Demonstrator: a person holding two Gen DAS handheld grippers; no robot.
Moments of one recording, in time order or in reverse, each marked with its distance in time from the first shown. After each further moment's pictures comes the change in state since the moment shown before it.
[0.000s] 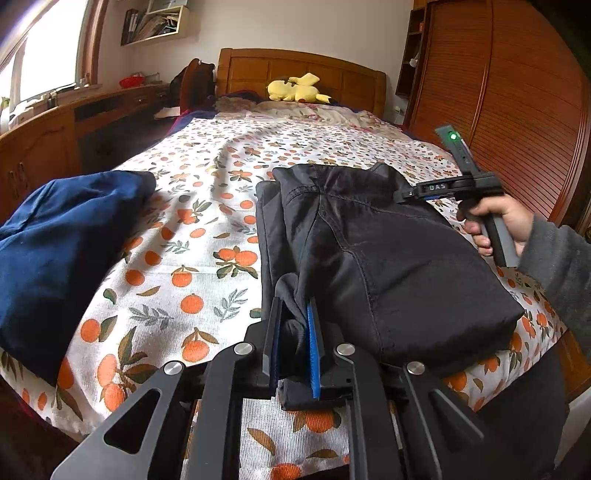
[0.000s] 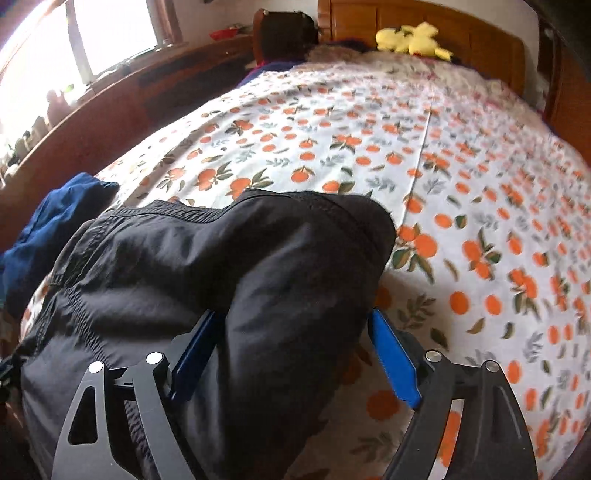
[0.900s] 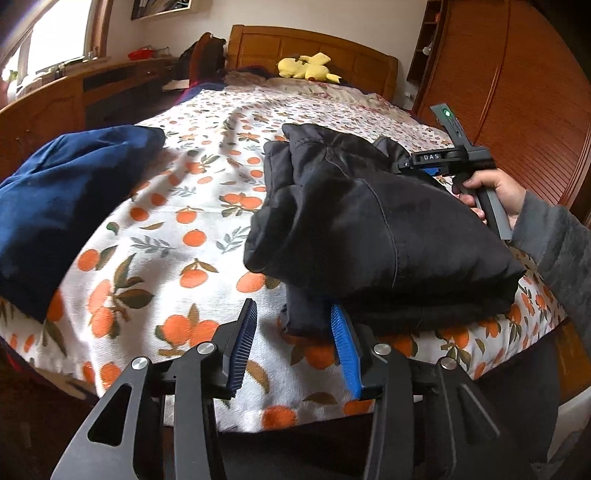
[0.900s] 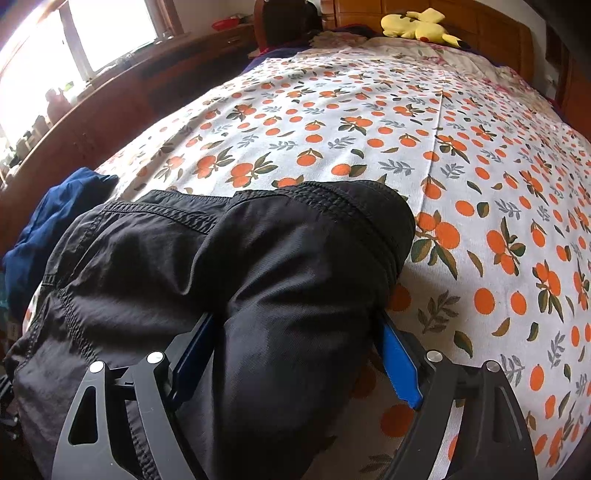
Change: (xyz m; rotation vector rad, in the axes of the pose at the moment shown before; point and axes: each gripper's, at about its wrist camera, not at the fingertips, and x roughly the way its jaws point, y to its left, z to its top) left arm -0.004 0.003 -0.035 -0.056 0.088 -0.002; right arm 0.020 -0.002 0.004 0.004 0.046 0.032
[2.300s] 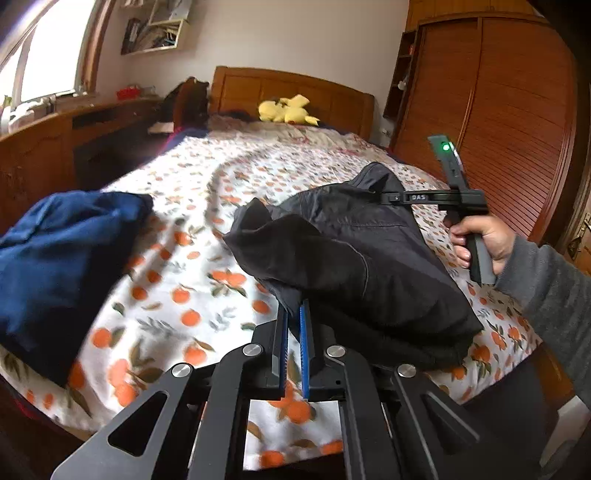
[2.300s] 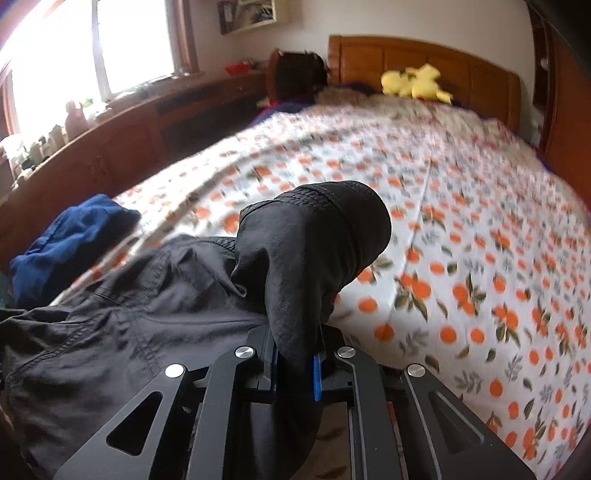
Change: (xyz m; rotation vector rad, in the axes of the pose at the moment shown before) left arm -0.038 0.003 0.042 0.037 -0.181 -0.057; right arm -0.069 0.038 0.004 -0.073 -0.229 -0.054
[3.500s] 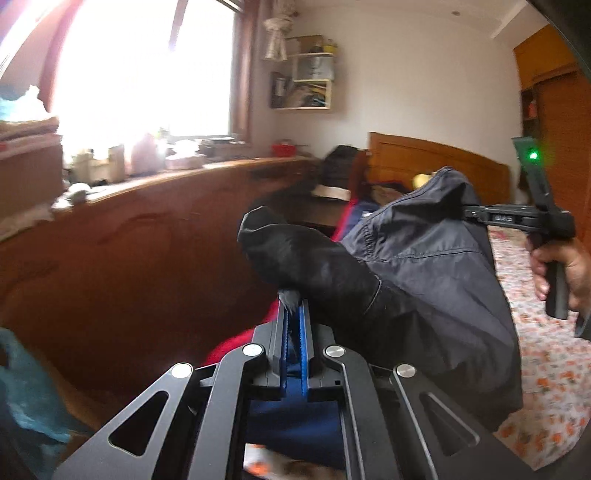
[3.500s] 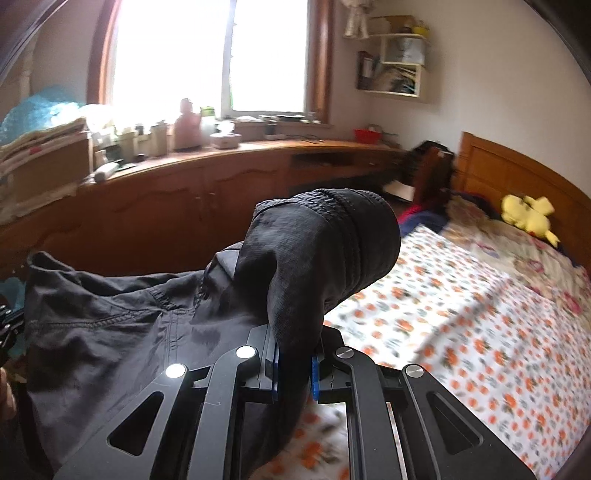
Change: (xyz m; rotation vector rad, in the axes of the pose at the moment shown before) left arm -0.164 0.257 0.082 -0.144 -0.230 0.553; right arm 0.025 0.337 0.188 -0.328 -0.207 0.233
